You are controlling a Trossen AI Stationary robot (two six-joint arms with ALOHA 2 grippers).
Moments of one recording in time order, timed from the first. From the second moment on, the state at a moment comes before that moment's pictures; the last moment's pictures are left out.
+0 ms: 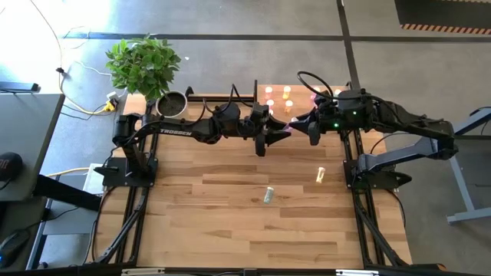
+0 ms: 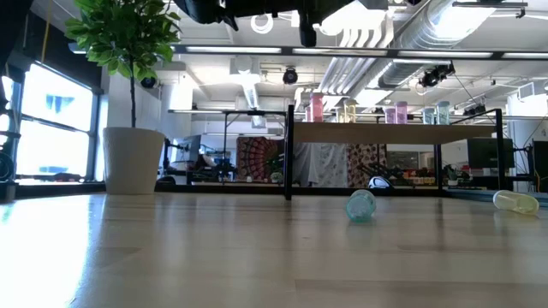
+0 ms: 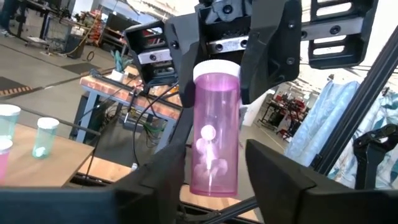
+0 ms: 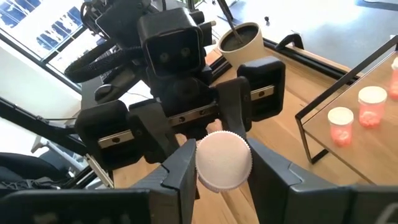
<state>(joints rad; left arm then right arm) 0.26 1.81 1.33 0.61 0.22 -0.41 -0.10 1.06 1.34 -0.68 0.07 0.60</state>
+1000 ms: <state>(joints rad) 0.29 1.81 1.33 0.60 0.22 -0.42 -0.11 0.83 1.25 -1.13 0.60 0.68</state>
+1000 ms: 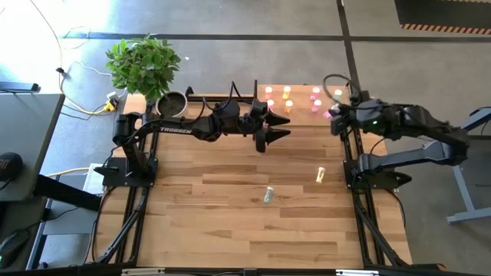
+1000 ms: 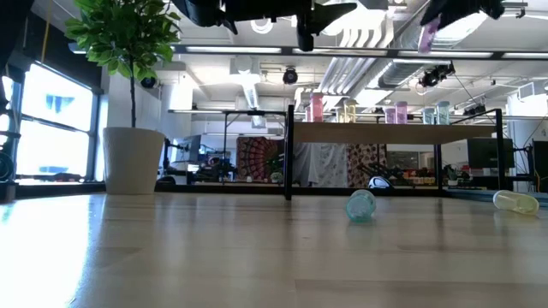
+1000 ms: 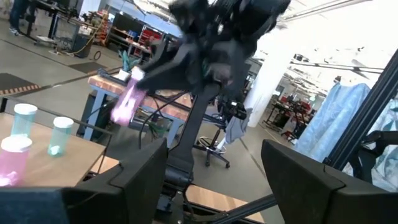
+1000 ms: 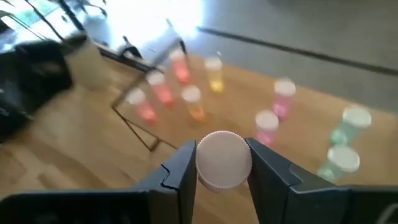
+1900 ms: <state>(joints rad) 0.29 1.81 1.33 0.60 0.22 -0.42 -0.40 0.92 0.91 -0.85 0.43 0.38</state>
